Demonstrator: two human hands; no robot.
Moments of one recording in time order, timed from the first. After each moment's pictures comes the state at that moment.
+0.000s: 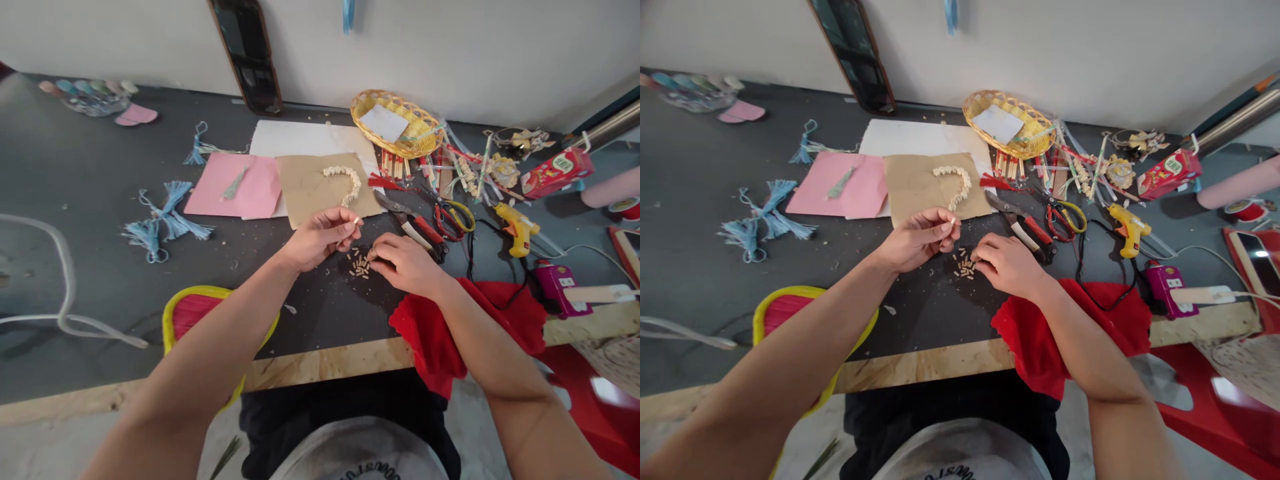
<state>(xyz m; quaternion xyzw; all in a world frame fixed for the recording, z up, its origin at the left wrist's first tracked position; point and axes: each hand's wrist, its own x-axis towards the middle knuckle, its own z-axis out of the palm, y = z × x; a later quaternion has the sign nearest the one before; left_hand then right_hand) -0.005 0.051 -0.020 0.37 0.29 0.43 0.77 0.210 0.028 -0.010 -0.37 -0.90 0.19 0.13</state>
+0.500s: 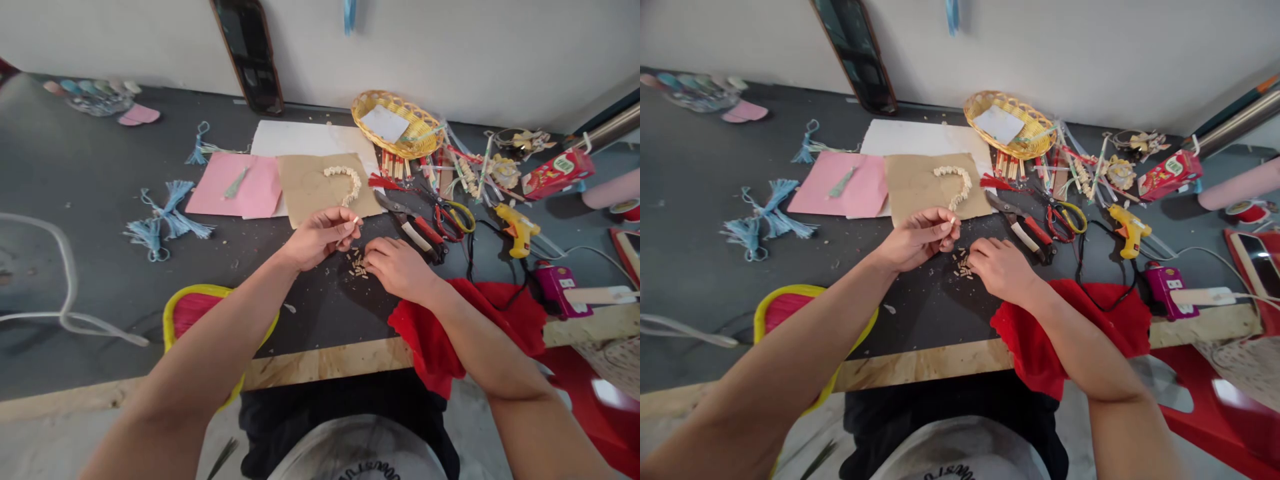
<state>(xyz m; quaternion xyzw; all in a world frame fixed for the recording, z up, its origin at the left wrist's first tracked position) -0.006 0.052 -0.020 0.37 0.28 0.43 0.77 0.199 0.022 -0.015 -0.34 -0.93 0.10 0.08</state>
